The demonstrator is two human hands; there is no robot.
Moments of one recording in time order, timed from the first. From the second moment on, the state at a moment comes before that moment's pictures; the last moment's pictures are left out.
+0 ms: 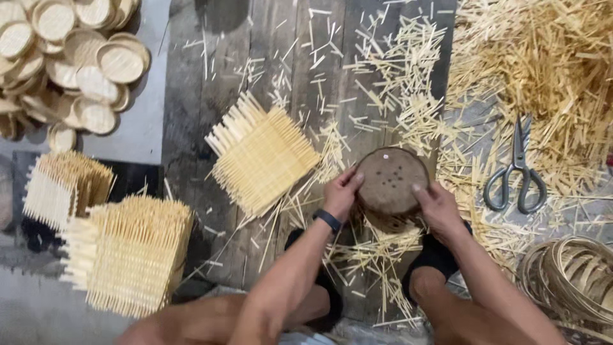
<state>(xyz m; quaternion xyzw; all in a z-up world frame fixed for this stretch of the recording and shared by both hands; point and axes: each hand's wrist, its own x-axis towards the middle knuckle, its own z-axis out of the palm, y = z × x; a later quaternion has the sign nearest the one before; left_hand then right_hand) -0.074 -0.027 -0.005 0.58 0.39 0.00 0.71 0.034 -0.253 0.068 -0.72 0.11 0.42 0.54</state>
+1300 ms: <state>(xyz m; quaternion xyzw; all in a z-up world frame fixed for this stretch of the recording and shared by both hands) -0.118 -0.050 0.126 0.96 -0.10 0.07 0.24 0.067 -0.288 0.082 -0.55 0.03 0.44 0.71</state>
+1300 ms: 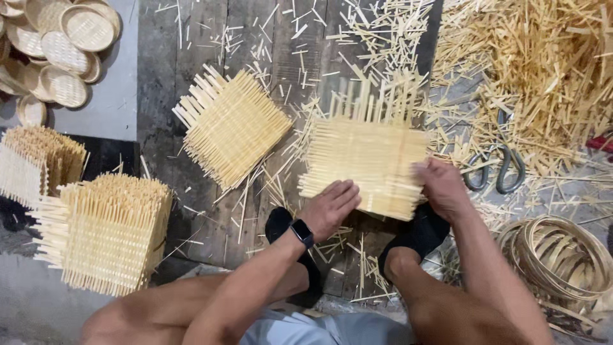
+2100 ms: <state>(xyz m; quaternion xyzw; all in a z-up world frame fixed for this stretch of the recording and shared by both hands) -0.097 0.062 0.113 0.44 0.50 0.04 0.75 0.059 -0.277 0.059 -0.62 0.10 0.17 0.76</state>
